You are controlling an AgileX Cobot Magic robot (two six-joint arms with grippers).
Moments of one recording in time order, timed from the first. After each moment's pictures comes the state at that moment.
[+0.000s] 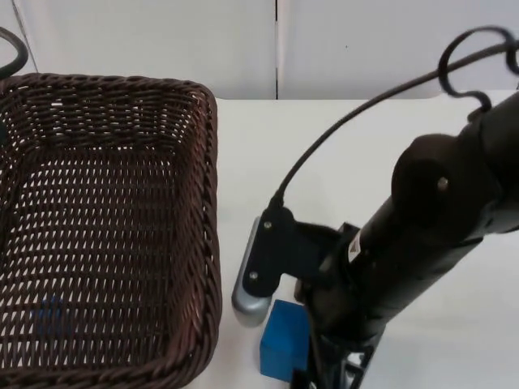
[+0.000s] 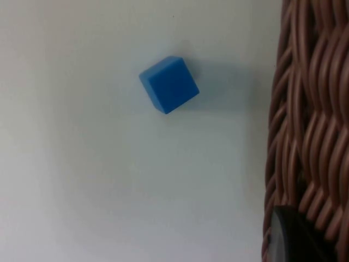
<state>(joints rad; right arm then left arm) 0.85 2.01 -0.98 0.41 0.27 -0.94 0.07 1.35 -0.77 -0.44 0.96 0.17</state>
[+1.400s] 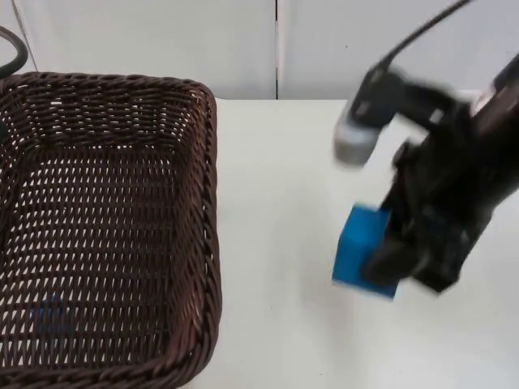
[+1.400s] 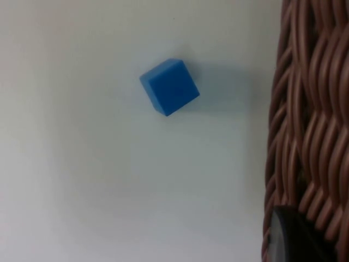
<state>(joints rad) 0.63 1.66 -0.98 0.42 0.60 -0.93 0.07 1.35 -0.77 -0.44 0.95 0.17</state>
